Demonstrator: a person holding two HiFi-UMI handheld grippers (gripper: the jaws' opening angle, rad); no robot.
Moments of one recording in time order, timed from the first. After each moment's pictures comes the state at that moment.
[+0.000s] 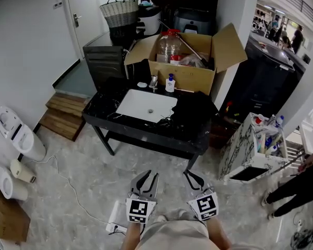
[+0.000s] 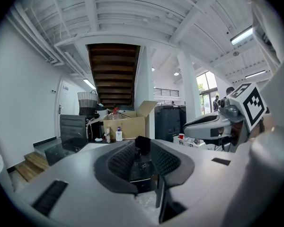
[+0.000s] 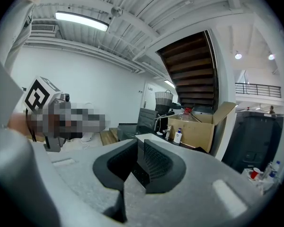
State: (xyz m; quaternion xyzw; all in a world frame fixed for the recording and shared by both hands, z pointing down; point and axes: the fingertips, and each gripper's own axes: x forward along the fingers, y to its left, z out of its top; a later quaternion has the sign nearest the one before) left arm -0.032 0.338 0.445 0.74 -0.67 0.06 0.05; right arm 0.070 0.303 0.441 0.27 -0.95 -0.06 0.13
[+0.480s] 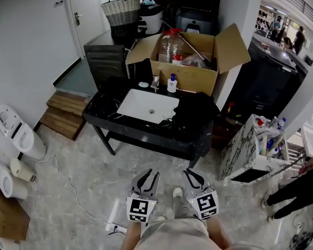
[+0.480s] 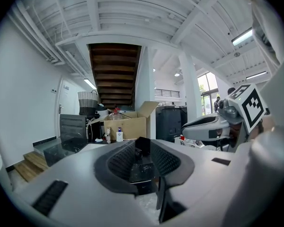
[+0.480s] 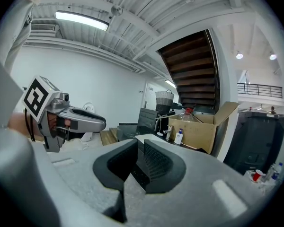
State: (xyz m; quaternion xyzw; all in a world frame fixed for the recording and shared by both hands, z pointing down) left arm -0.042 0.320 0.445 0.74 -0.67 0.05 0.05; right arm 0.056 0.284 0.442 0.27 -0.95 -0.05 0.13
